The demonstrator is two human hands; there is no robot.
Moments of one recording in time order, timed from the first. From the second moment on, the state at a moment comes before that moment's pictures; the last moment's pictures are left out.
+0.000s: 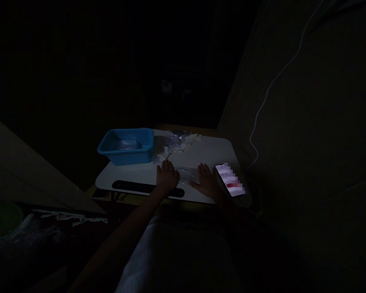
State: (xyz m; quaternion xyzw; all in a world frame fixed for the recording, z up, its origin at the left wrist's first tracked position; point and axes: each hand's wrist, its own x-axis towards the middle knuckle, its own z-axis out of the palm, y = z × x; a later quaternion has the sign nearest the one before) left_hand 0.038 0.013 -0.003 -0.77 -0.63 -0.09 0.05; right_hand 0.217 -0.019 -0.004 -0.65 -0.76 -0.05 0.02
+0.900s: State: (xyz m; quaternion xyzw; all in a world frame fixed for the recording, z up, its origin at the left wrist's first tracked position) left_hand 0.106 0.002 0.011 -0.87 -0.48 -0.03 -0.14; right_hand 0.218 -0.017 -0.007 -0.65 -0.76 -0.06 0.00
